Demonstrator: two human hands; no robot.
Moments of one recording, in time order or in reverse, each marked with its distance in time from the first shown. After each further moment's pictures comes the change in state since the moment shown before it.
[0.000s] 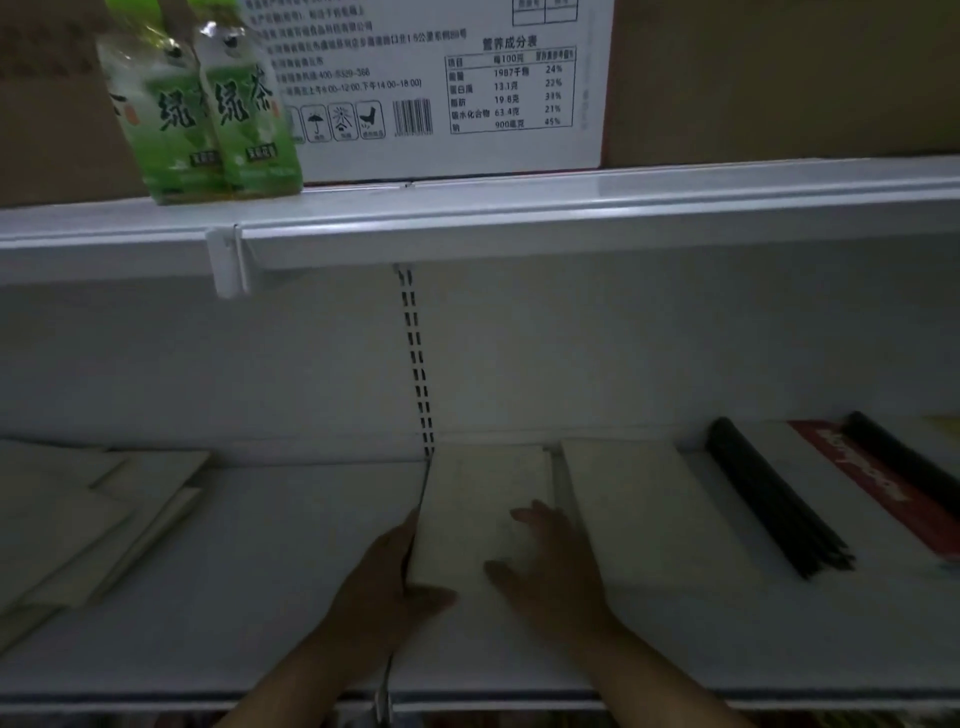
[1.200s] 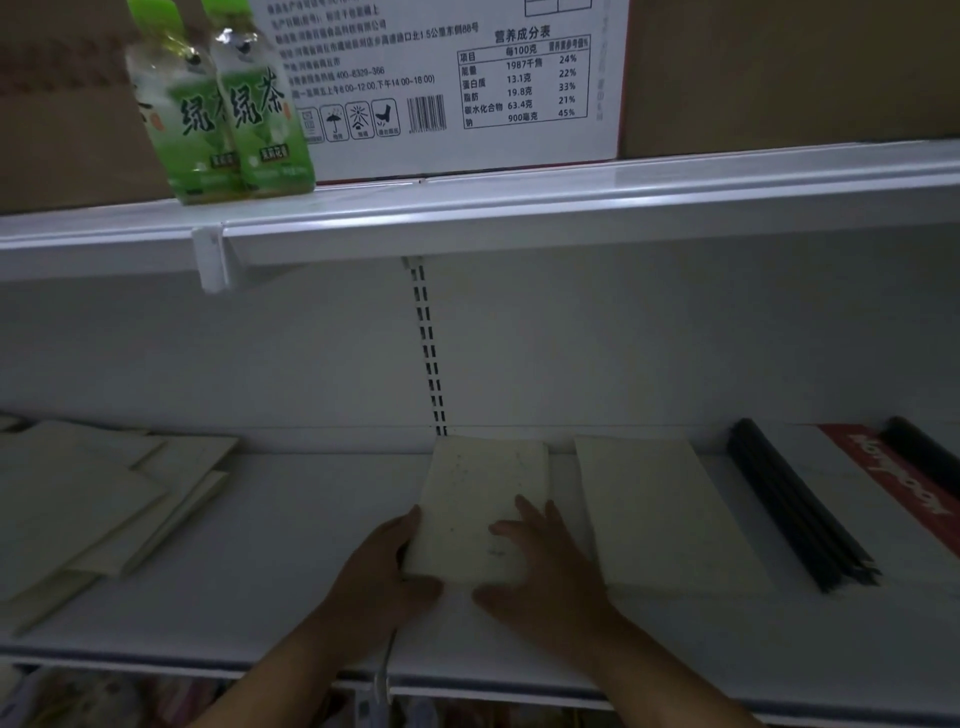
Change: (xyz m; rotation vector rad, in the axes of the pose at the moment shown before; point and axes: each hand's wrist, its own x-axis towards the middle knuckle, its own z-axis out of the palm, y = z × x) left_hand -0.008 0.014 -0.005 -0.089 -0.008 -0.172; right_hand -0.004 0.003 -0.005 0.000 -0.165 -0.169
